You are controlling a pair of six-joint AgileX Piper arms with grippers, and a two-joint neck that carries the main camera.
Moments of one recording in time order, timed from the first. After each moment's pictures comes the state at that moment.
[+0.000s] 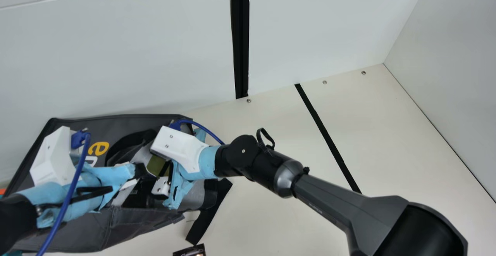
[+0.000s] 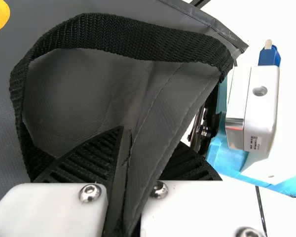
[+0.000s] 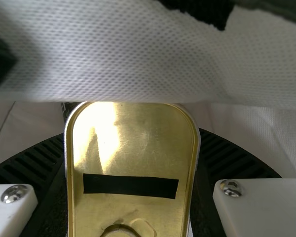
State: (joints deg) left arm -21.0 87.2 -75.2 -29.1 45.9 -6.6; right arm 27.8 106.7 -76.7 70.3 26.9 -85.2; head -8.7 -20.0
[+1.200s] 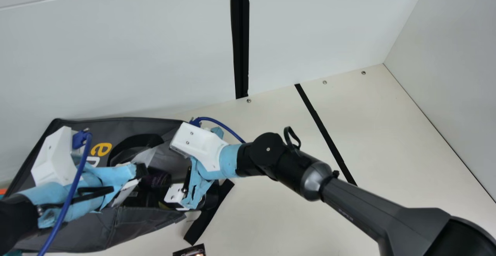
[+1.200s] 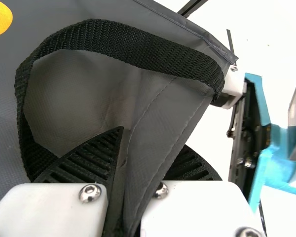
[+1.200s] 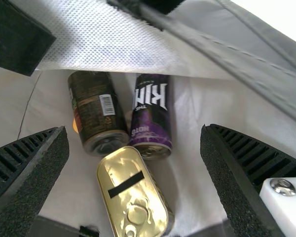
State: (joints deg) left arm -21.0 87.2 -75.2 -29.1 45.9 -6.6; right arm 22.8 99.7 -70.7 69.2 31.2 -83.9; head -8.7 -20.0
